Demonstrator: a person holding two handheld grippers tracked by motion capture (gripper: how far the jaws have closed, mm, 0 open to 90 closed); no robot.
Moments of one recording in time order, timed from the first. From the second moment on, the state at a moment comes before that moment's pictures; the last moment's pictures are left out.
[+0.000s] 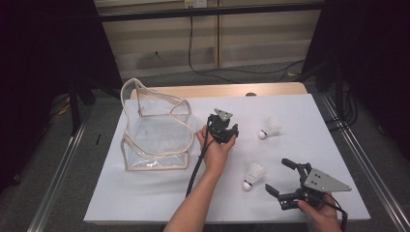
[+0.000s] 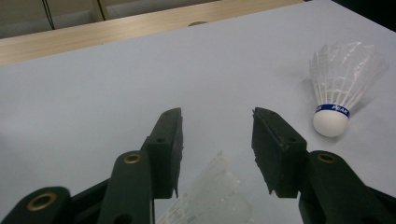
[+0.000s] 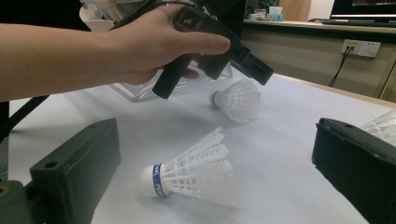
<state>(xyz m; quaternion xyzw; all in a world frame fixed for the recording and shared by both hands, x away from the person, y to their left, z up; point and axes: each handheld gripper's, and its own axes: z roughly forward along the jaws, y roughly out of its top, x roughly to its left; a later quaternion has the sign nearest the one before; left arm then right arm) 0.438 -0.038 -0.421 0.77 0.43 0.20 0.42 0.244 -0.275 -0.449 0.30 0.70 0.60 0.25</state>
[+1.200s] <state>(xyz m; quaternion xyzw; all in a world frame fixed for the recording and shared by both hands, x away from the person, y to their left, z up) 0.406 -0.030 -0.396 0.76 0.39 0.11 0.50 0.244 -0.273 -0.449 0.30 0.70 0.60 0.25</state>
